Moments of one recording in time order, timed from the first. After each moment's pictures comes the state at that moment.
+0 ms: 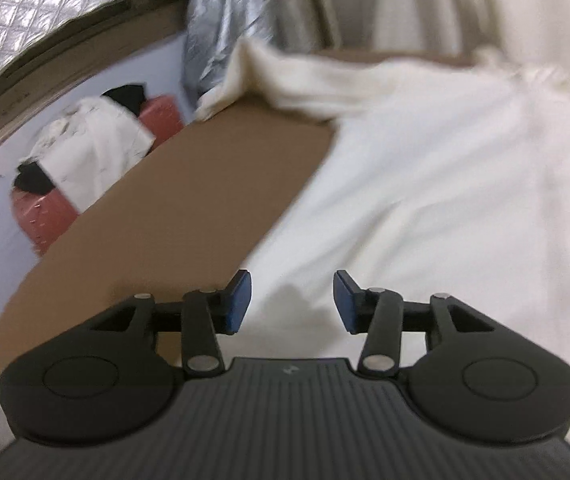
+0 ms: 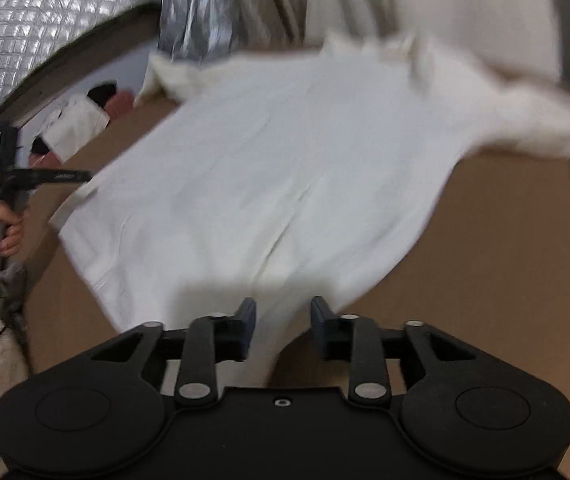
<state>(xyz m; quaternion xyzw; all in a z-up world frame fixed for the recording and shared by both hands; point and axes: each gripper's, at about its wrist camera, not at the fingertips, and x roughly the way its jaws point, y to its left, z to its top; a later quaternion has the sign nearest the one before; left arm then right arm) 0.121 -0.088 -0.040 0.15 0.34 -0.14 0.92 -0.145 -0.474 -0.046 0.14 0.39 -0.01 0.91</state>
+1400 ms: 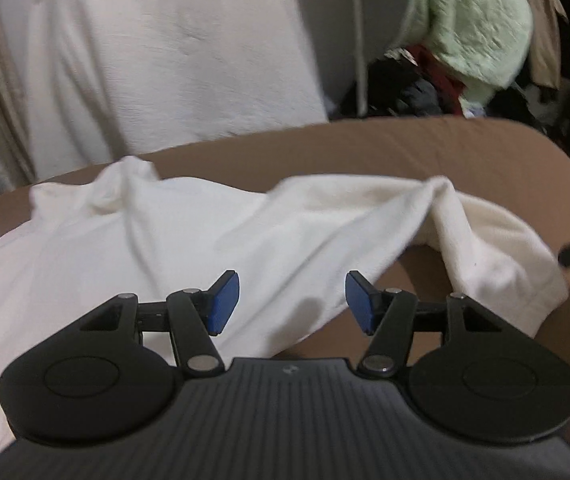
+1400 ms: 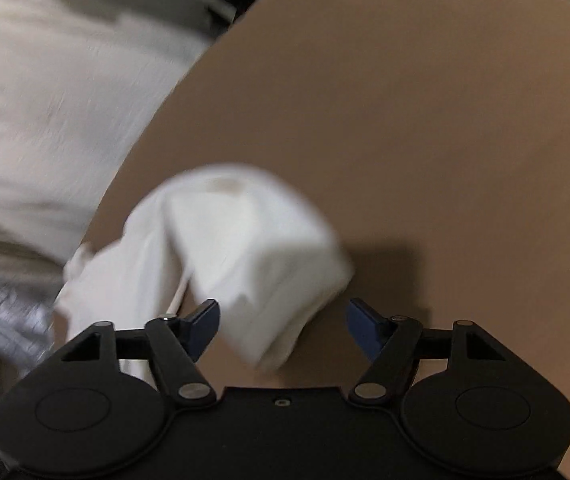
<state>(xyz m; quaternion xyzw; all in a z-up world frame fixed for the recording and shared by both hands) -0.010 -0.563 -0.030 0.21 0.28 -0.43 0.83 -0.206 -0.797 -0.114 0.57 0.30 -0.31 0.70</state>
